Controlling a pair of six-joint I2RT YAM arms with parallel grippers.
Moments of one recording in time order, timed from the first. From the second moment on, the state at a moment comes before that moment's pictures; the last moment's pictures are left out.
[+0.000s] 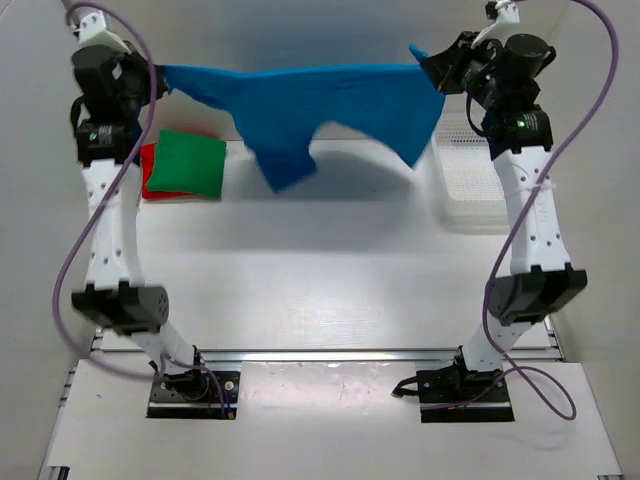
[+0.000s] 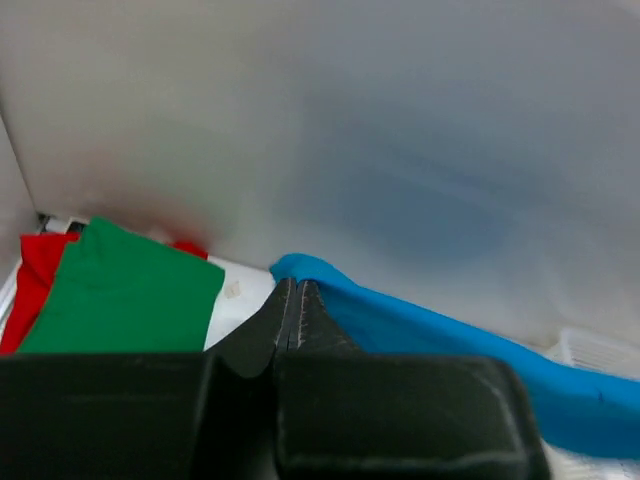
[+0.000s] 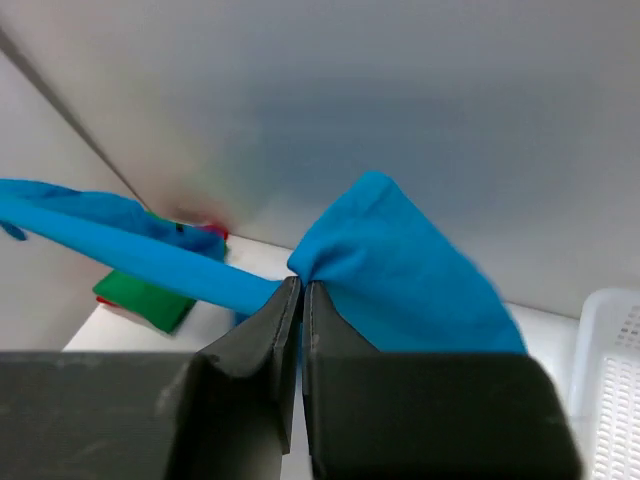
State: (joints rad) left arm 0.08 1.75 2.18 -0.51 0.03 -0.38; right arm 0.07 1.77 2.17 -0.38 -0.38 0.29
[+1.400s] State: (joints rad) left arm -0.14 0.87 0.57 -0.48 0.23 -0.62; right arm -0.11 0.95 0.50 -0.48 -0.39 0.44
